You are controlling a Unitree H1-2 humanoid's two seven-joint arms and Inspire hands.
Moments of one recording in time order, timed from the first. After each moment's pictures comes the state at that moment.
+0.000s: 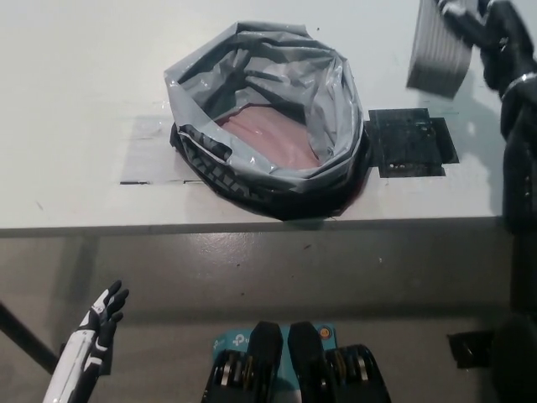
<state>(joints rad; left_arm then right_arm) 0.15 0.24 0.02 -0.13 0.07 -0.14 -0.09 -0.98 -0.12 -0.35 0.41 -0.14 0.41 0.16</state>
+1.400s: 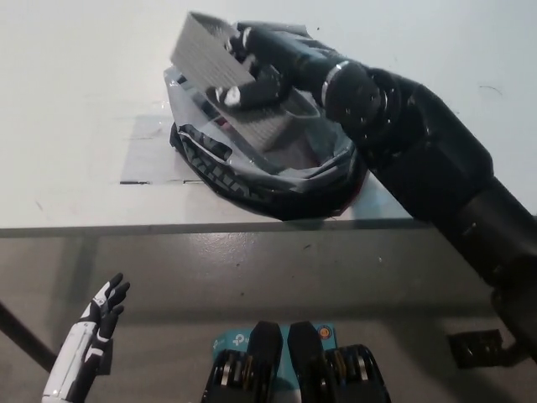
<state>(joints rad) 0.13 0.25 0.03 -0.14 0.07 -0.11 -0.10 -1.15 -0.18 0.57 0.46 -0.29 0.35 0.36</state>
